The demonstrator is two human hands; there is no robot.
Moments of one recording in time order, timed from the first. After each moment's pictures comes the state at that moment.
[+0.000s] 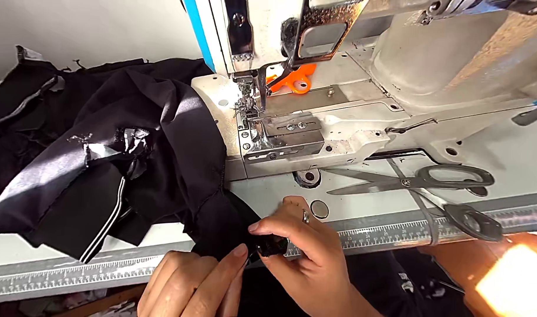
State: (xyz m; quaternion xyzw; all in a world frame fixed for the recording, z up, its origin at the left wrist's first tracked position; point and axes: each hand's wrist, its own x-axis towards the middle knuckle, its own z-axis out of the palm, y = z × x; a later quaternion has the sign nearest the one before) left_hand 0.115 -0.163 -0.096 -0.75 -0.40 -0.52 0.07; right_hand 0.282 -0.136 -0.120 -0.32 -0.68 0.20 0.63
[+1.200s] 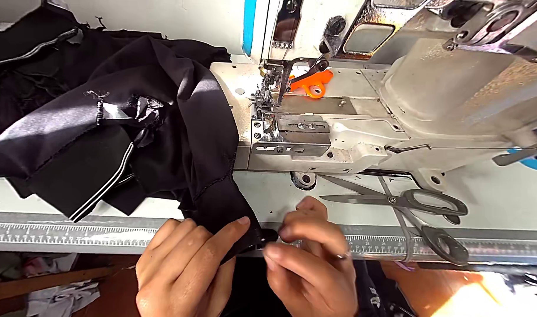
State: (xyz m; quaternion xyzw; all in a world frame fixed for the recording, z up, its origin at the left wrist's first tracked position) left_hand 0.123 -0.161 -0.104 -0.73 -0.43 -0.53 0.10; right_hand 0.292 -0.144 -0.120 -0.28 -0.71 0.05 0.64
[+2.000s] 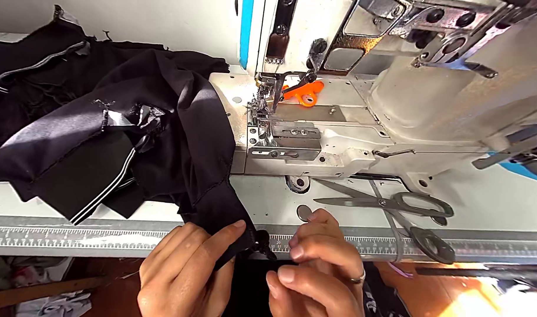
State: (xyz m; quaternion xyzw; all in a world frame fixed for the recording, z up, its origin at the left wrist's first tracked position) left_hand 0.128 -0.165 -0.109 -0.71 -0.42 -0.56 0.05; right_hand 0.296 -0.154 -0.114 -0.28 -0.70 0.02 0.65
